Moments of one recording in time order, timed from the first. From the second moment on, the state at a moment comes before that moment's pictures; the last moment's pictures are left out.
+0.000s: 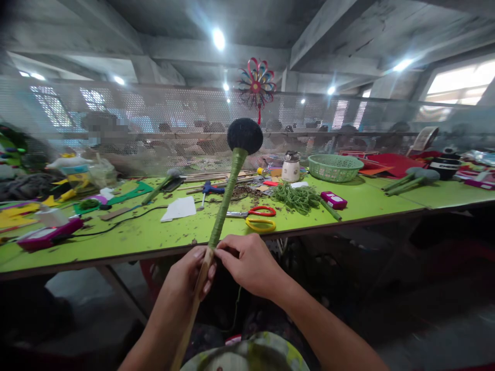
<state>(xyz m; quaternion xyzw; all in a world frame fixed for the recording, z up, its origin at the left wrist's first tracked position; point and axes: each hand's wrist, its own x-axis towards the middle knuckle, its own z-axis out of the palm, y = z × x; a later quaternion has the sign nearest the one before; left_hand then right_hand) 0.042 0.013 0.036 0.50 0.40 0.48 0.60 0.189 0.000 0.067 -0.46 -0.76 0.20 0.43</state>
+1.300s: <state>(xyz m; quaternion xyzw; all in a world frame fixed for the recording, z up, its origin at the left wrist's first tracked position) 0.033 0.007 0.031 0.53 0.37 0.43 0.63 0.184 0.003 0.053 -0.45 -0.72 0.27 0.45</state>
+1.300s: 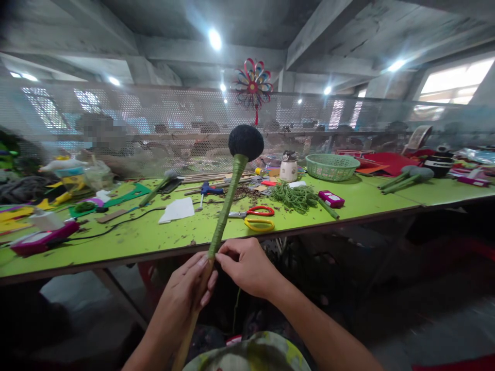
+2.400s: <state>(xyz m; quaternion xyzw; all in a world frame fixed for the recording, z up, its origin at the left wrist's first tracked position) 0.033 0.009 0.024 0.50 0.38 0.44 0.64 0.188 -0.001 0.045 -0.44 -0.70 0.28 0.49</state>
